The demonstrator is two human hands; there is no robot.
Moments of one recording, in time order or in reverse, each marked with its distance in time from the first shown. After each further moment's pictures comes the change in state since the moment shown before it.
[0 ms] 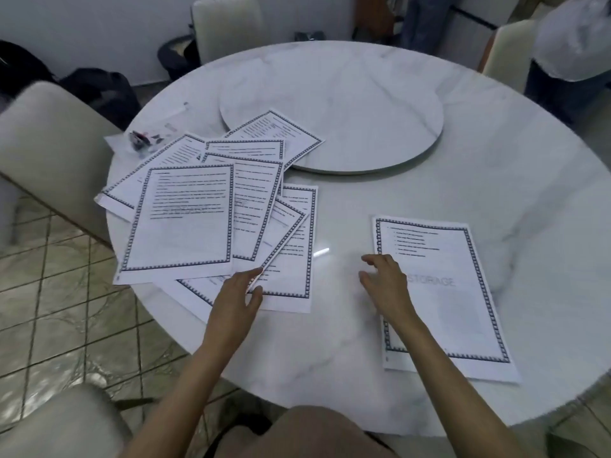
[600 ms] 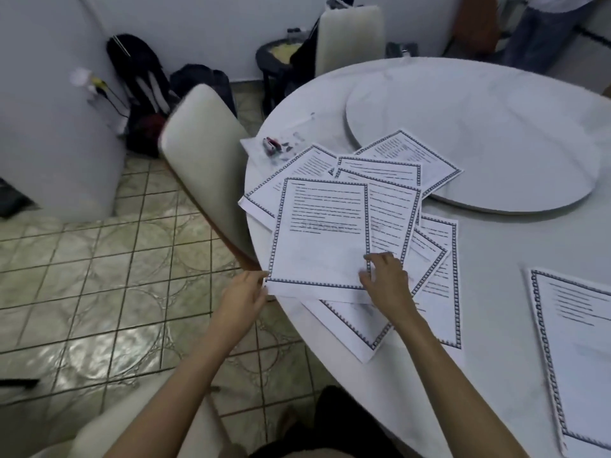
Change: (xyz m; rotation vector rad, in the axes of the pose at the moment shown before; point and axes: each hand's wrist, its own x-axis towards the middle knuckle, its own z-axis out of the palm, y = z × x) left_hand 0.047 -0.173 -0.174 0.181 -0.023 -0.118; right_hand 0.035 -0.200 0.163 -0.183 -0.123 -0.205
